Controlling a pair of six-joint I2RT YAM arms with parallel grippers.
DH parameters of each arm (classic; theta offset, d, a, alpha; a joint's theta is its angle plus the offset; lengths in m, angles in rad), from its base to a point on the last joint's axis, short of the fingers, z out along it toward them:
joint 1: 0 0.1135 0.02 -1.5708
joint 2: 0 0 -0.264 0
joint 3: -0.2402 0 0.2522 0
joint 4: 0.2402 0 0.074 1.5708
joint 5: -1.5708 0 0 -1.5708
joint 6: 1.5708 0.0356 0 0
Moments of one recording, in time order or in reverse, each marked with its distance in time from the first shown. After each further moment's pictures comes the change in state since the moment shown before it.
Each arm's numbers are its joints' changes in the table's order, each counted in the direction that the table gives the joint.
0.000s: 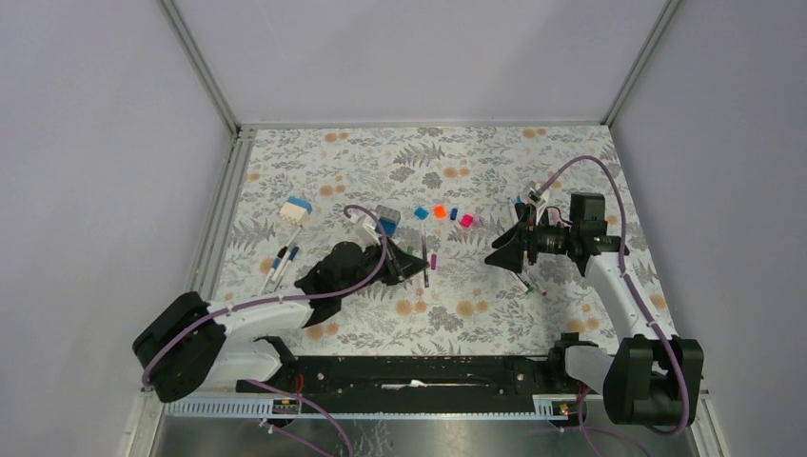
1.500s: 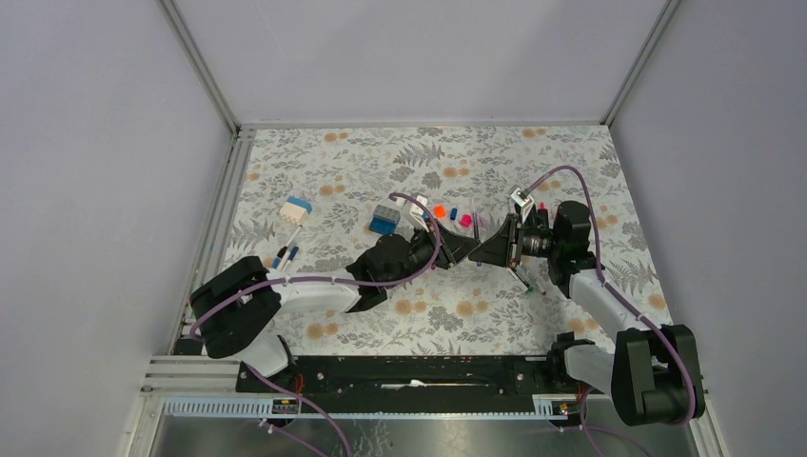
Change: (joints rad) left arm -0.210 0.389 -0.327 -0.325 0.163 0.105; right arm 0.163 0.012 0.260 -0.931 0.060 0.866
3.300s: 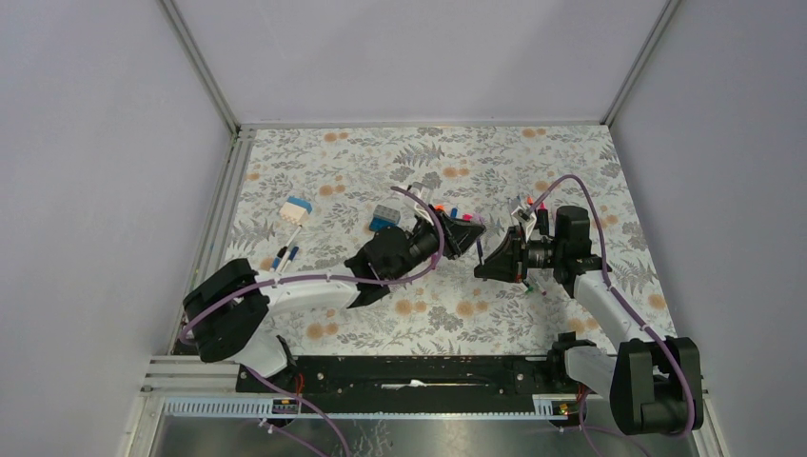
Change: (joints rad) left arm -0.007 -0.042 -0.079 0.021 0.038 0.243; right arm -0.045 -0.048 -0.027 0.418 0.133 -0.559
